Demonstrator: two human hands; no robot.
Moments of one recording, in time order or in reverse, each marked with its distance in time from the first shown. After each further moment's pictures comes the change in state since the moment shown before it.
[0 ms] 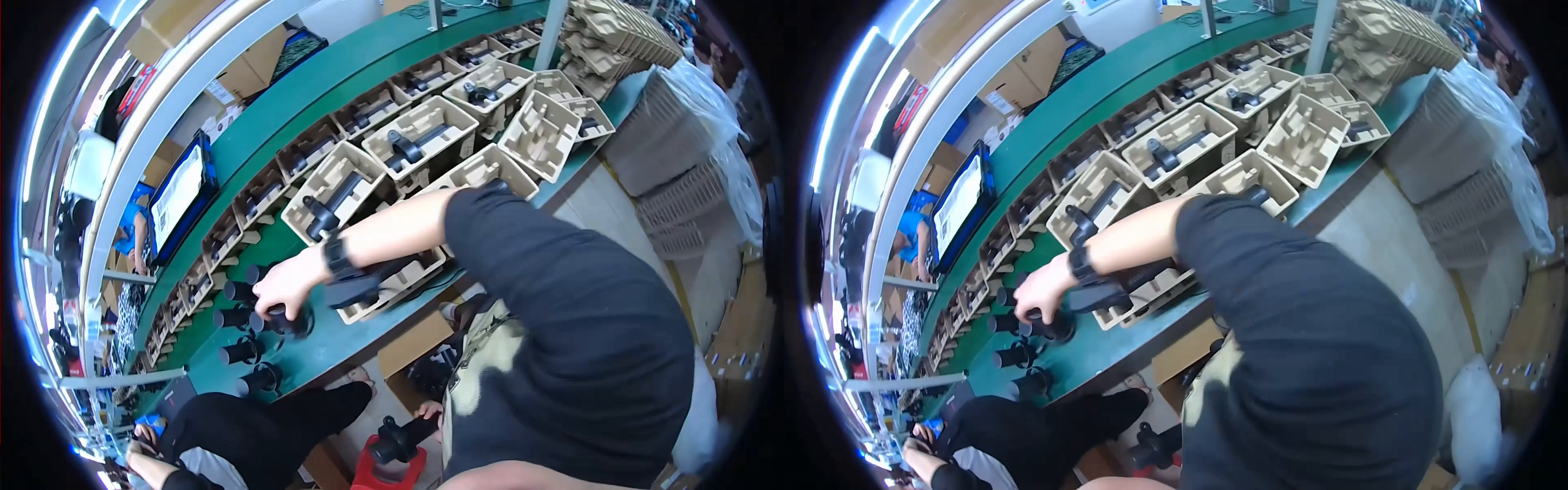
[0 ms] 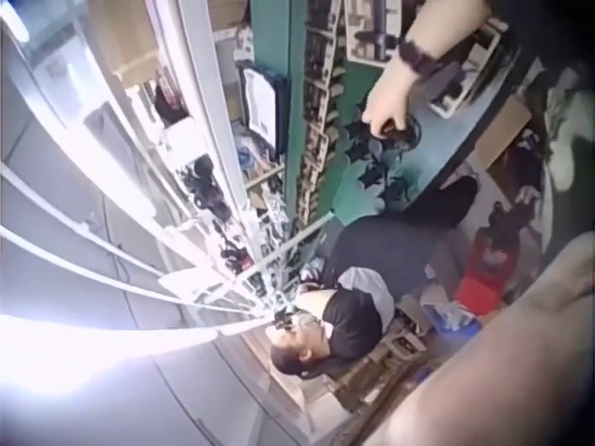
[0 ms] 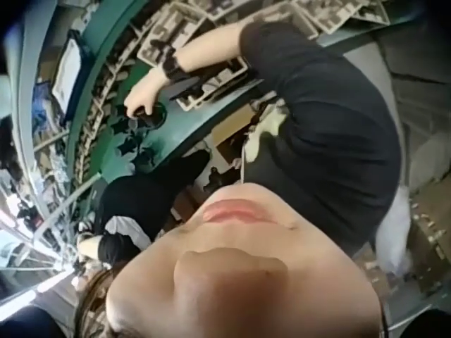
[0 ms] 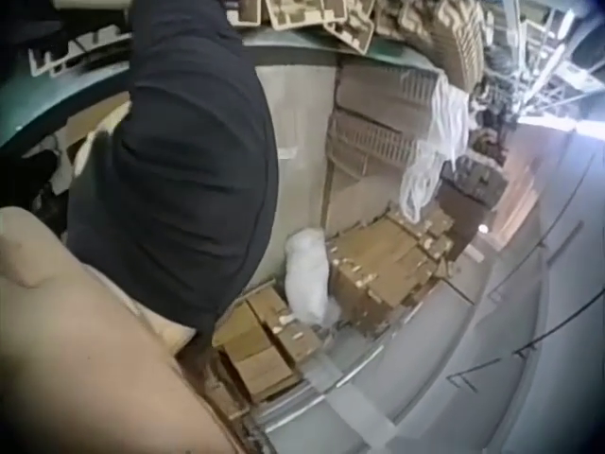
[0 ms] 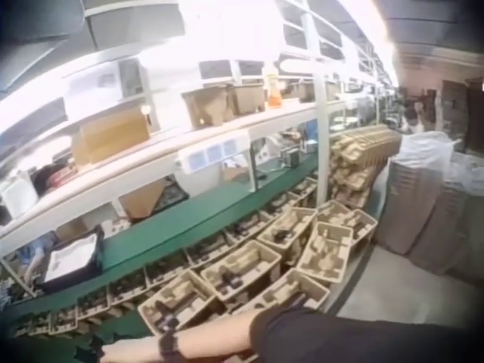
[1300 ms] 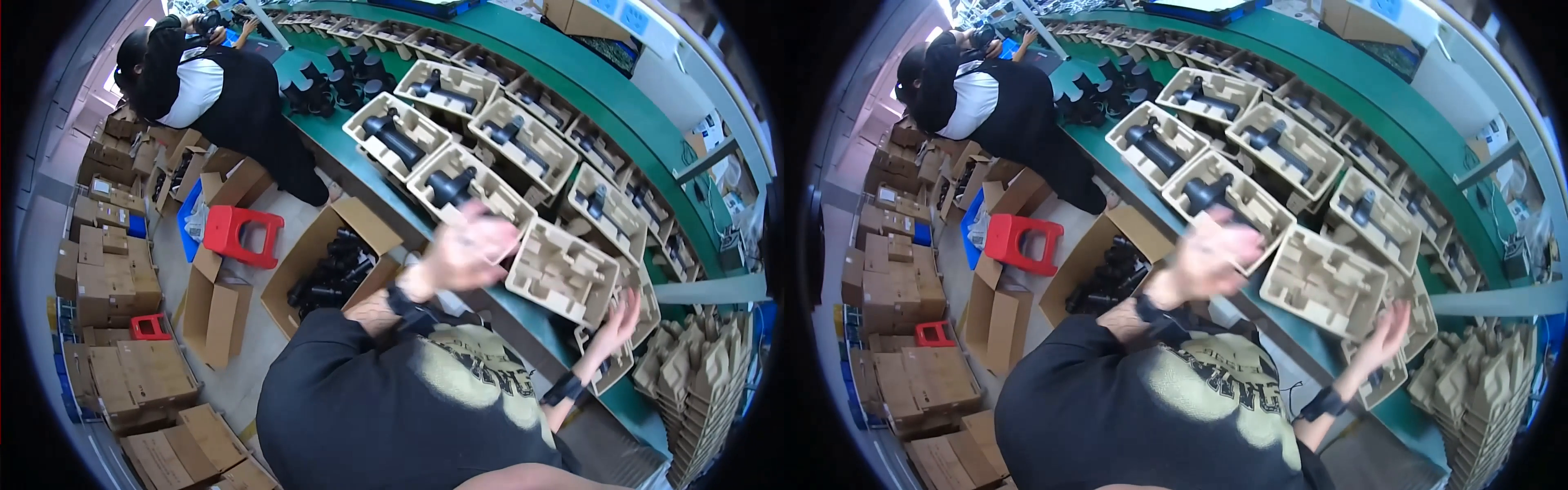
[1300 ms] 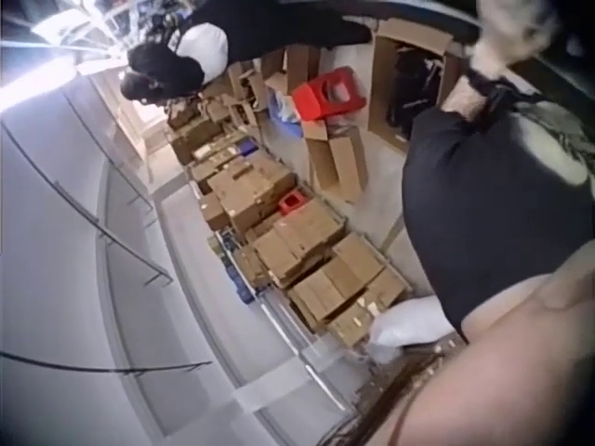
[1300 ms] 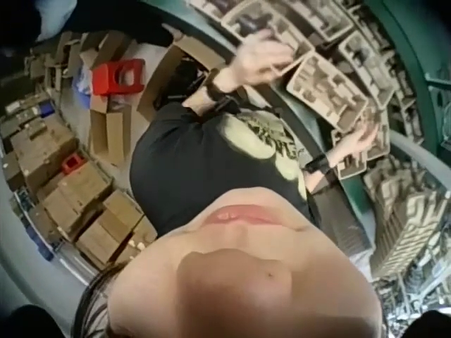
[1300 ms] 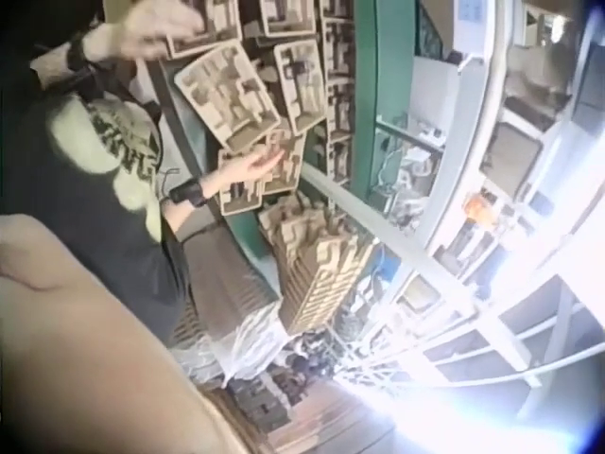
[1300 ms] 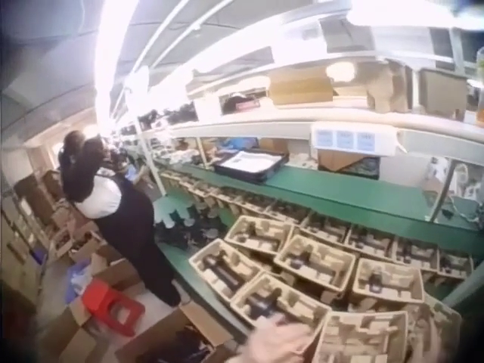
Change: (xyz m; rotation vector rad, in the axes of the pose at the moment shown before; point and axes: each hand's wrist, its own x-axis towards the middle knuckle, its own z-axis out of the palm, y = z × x) left_hand 0.265 -0.303 0.149 2.281 -0.086 0.980; right_hand -0.672 -0.031 -0.105 0.298 1.299 0.913
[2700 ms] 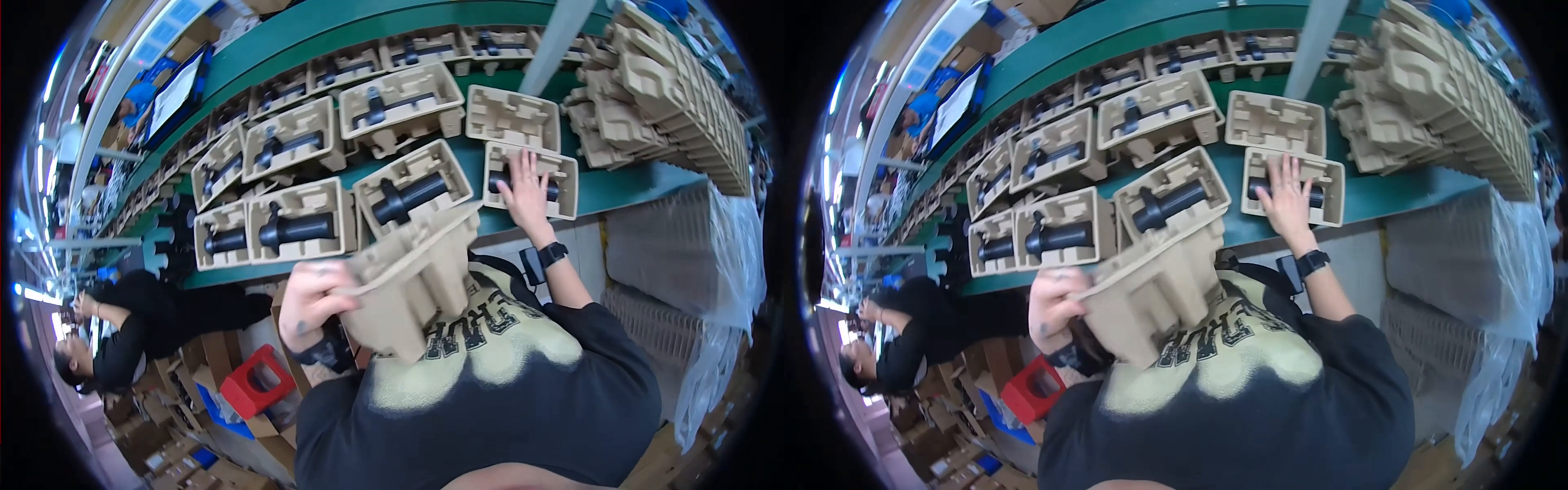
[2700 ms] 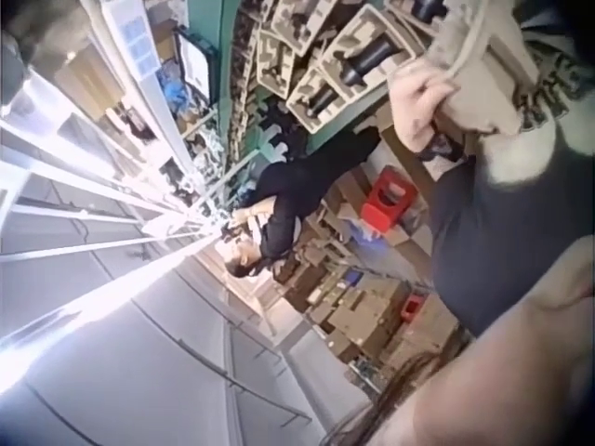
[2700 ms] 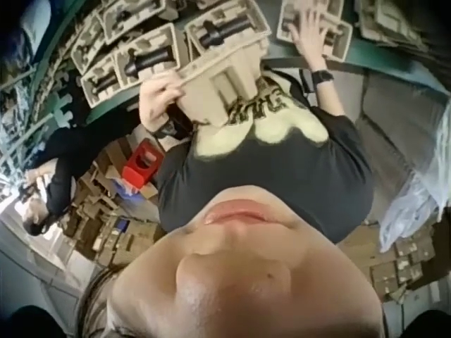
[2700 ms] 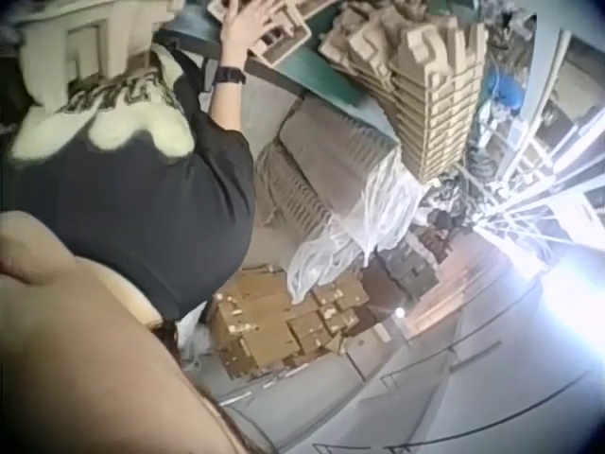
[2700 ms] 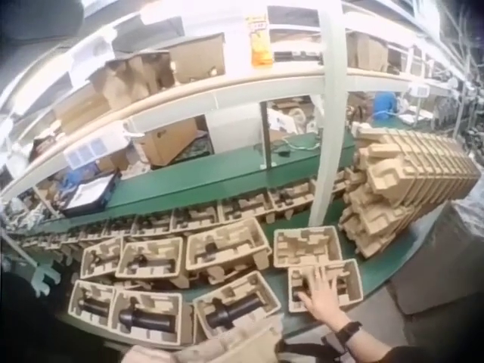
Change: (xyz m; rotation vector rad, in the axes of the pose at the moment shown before) left_hand 0.062 0.048 -0.008 -0.942 -0.798 -0.377; right_hand -0.032 0.098 -0.084 -1.148 -0.160 -0.145
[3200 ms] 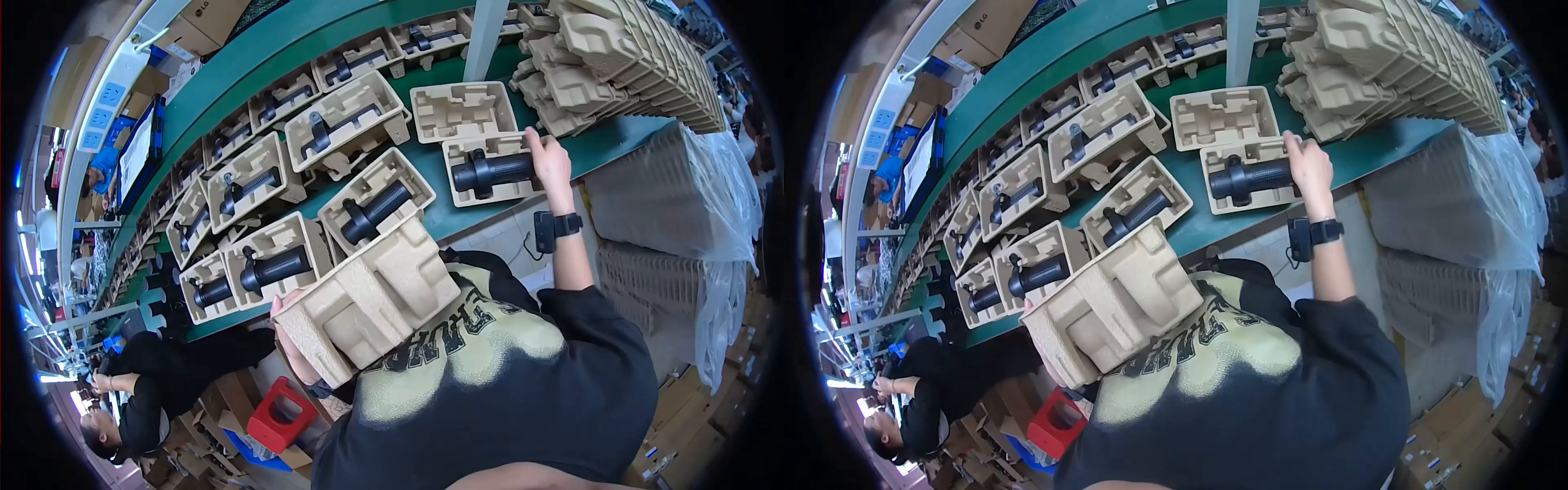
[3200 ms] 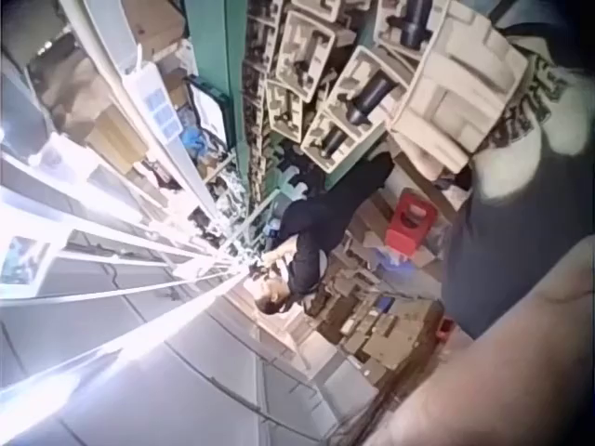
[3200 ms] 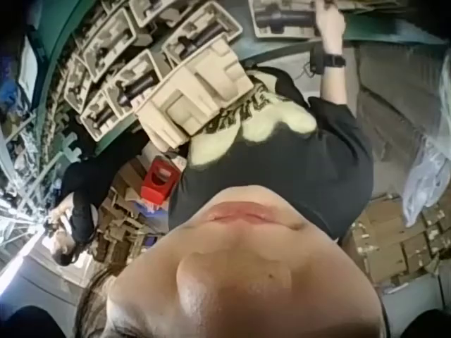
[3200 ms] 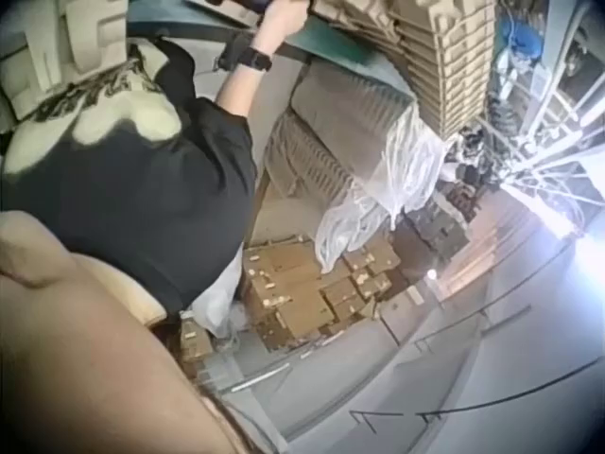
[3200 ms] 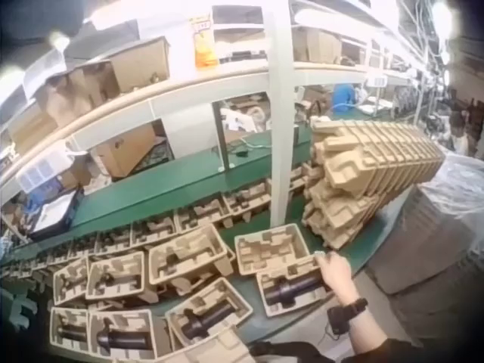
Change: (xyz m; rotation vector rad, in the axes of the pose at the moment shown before) left_hand -0.044 -0.082 0.042 -1.804 0.224 0.093; right_hand 0.036 0.072 -0.094 0.171 -0.331 0.874
